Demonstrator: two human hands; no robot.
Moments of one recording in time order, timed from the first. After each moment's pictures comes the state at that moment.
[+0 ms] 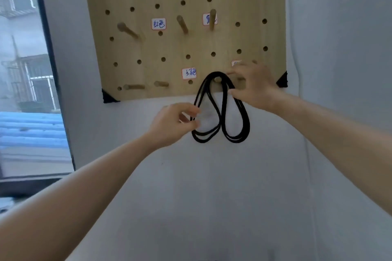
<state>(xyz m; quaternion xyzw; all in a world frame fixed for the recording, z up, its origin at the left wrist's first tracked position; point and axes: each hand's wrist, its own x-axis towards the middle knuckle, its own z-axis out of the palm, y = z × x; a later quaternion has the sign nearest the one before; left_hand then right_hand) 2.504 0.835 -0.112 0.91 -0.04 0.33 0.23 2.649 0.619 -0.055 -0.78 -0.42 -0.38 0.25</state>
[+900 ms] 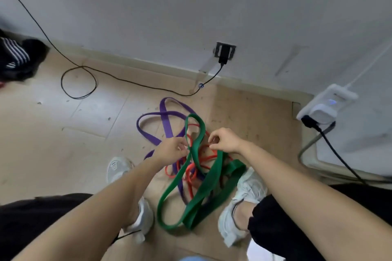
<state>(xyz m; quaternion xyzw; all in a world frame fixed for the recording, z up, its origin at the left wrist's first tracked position) 2.268 0.778 -0.705 0.85 0.28 -0.18 0.41 2.442 0.618 -0.694 -0.83 -0.38 0.39 0.12</state>
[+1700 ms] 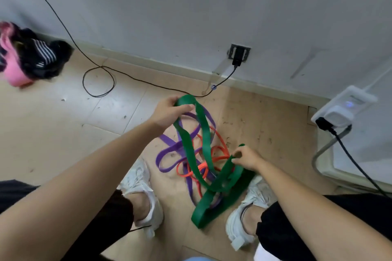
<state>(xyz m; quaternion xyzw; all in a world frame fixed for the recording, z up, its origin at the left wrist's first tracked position) 2.300 0.828 -0.596 0.71 0.36 0.03 0.60 2.442 0.569 -0.739 -0.86 -0.28 0.41 0.10</state>
